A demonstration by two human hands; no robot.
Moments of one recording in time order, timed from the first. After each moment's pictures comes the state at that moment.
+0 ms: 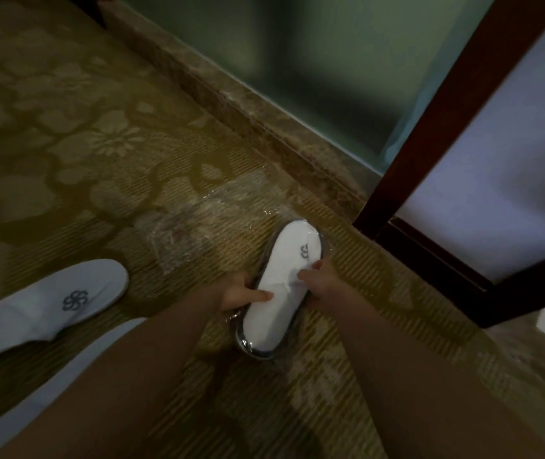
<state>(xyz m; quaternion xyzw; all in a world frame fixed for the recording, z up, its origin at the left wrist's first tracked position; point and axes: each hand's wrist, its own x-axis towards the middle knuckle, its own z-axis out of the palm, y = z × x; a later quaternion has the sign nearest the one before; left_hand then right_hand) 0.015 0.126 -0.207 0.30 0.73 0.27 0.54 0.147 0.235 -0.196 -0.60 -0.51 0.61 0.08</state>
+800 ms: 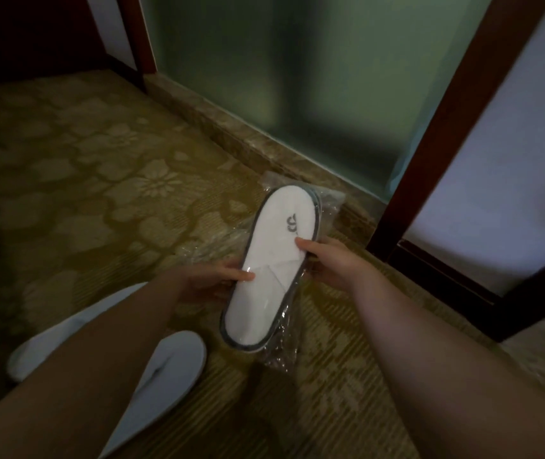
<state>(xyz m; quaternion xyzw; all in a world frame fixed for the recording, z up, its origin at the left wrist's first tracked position) -0.036 0.057 -0.097 0.29 0.64 0.35 0.62 0.125 0.221 -0.099 -0.44 -0.53 0.72 0.11</state>
